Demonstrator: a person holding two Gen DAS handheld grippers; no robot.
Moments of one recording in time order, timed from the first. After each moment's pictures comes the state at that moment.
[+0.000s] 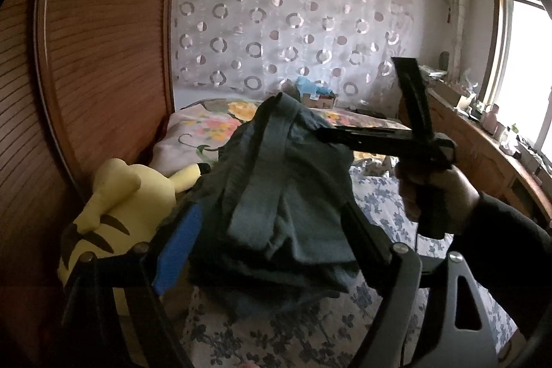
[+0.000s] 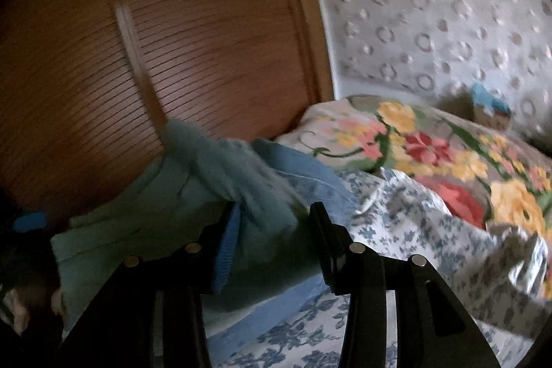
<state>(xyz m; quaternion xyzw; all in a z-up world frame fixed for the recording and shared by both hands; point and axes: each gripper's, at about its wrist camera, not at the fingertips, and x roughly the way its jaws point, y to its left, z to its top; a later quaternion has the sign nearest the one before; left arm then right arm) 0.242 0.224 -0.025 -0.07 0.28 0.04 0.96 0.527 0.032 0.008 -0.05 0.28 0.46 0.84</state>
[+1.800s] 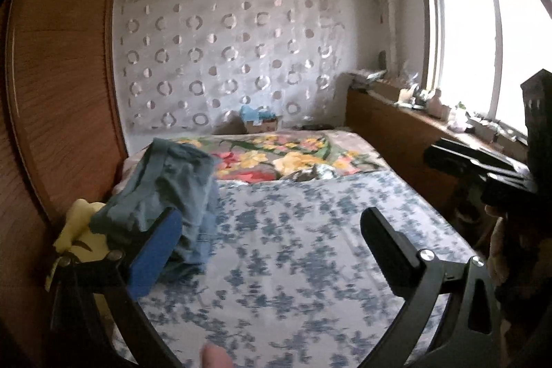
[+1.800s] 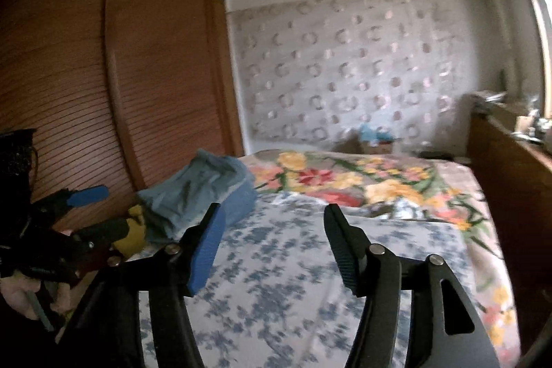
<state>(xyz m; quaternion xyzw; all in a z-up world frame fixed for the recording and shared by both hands) 0.144 0.057 0.030 -0.01 0.21 -0.05 0.98 0.235 -0.161 0.053 -0.01 0.15 0.26 0.95</state>
